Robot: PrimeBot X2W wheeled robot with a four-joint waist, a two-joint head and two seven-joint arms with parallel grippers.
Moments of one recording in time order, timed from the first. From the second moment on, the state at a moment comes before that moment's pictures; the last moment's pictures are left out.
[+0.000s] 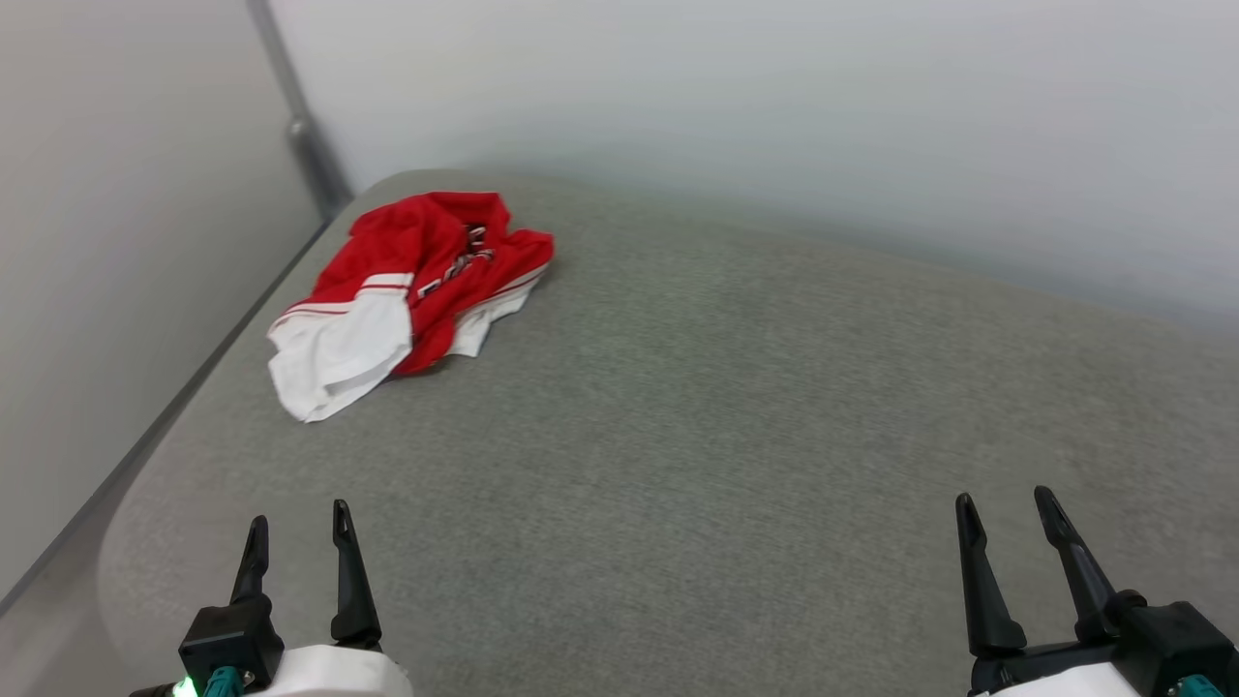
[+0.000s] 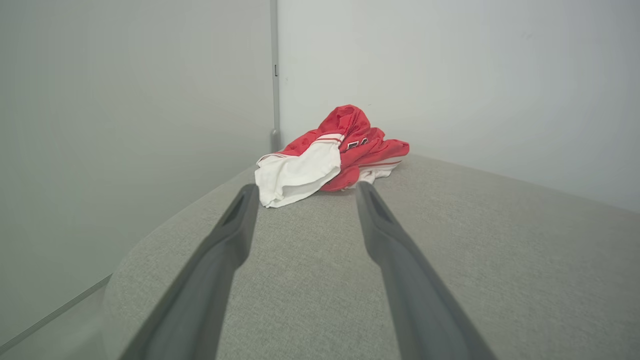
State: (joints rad) left arm 0.08 0.05 0.02 0.06 -0.15 0.13 -0.26; right arm 0.12 -0.05 0.01 0.00 0.12 0.13 -0.26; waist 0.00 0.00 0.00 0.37
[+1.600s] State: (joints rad) left arm -0.86 0.46 0.15 0.46 -0.38 -0.12 -0.09; right arm -0.07 -0.05 -0.04 -0.19 -0.13 0.13 -0.26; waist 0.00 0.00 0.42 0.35
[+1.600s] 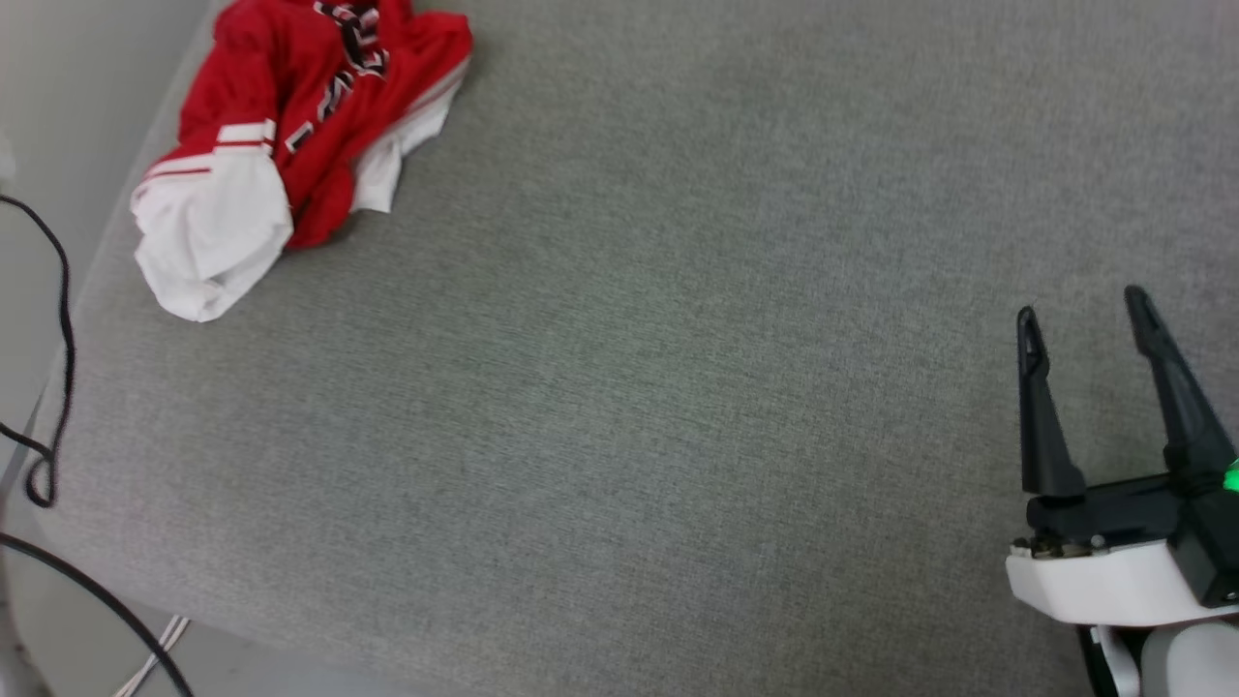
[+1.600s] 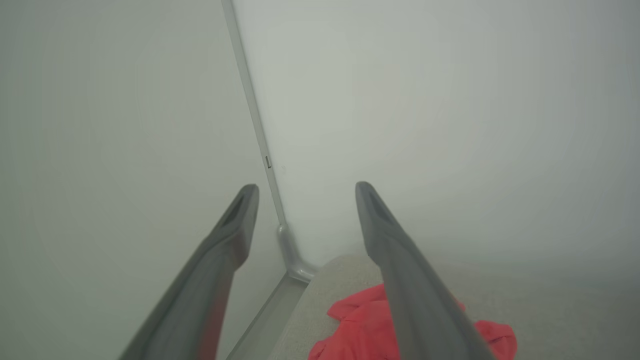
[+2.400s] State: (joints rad) left arm -1.07 0.70 -0.27 0.65 -0.96 -0.13 0.62; right arm -0.13 -0.09 -0.03 -0.31 -0.16 0.13 -0.26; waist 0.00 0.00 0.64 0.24
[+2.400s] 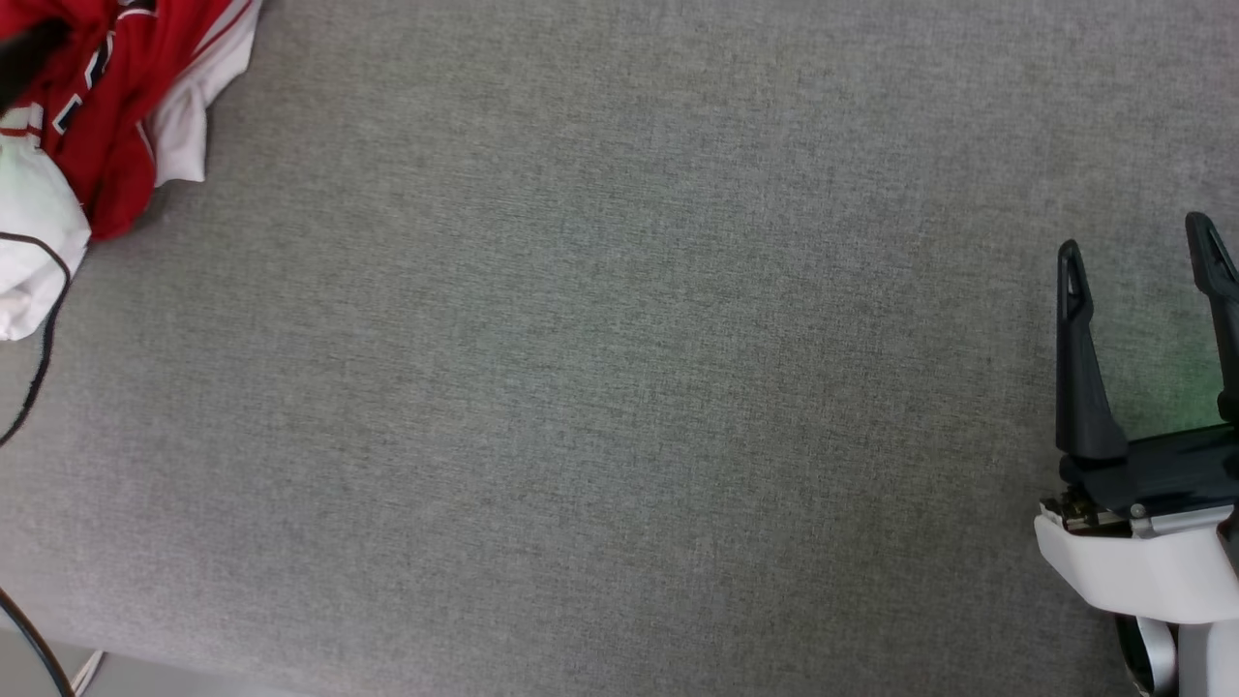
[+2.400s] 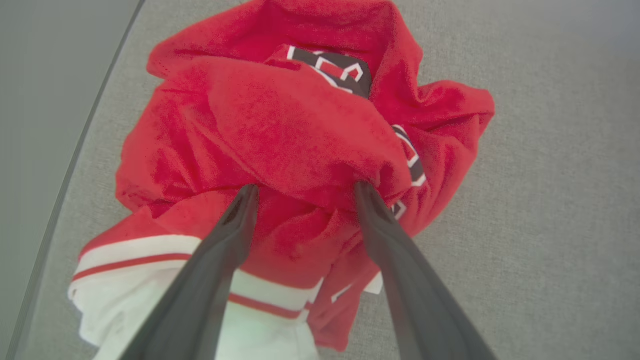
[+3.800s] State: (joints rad) left arm -1.21 0.84 -0.64 0.38 -0.96 -0.13 0.60; right arm -0.15 -0.05 0.04 -0.20 -0.05 0.13 -0.26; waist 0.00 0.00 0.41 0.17
